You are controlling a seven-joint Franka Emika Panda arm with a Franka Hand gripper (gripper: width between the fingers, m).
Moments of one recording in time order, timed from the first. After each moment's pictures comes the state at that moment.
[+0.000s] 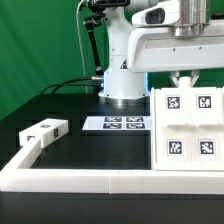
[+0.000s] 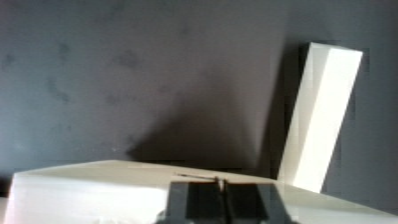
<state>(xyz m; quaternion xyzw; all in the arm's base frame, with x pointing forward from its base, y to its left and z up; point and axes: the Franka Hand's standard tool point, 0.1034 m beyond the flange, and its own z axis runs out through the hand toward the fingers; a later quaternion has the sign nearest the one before) 0.538 0.080 0.126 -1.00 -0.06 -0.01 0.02</state>
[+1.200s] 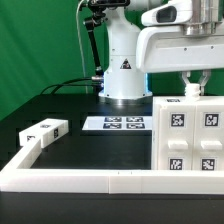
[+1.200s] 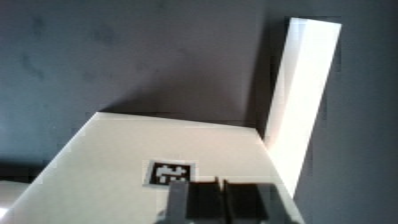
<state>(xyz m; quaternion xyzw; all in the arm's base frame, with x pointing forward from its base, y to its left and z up) 0.551 0.095 0.124 -1.00 -0.06 -0.02 0.02</state>
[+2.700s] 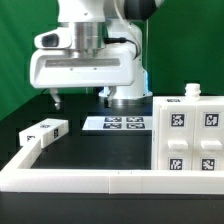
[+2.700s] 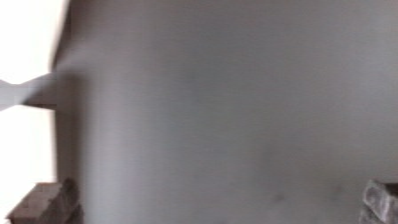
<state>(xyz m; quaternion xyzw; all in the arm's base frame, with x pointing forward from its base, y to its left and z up) 0.477 -0.105 0.086 -1.00 -0.05 0.00 -0.01</state>
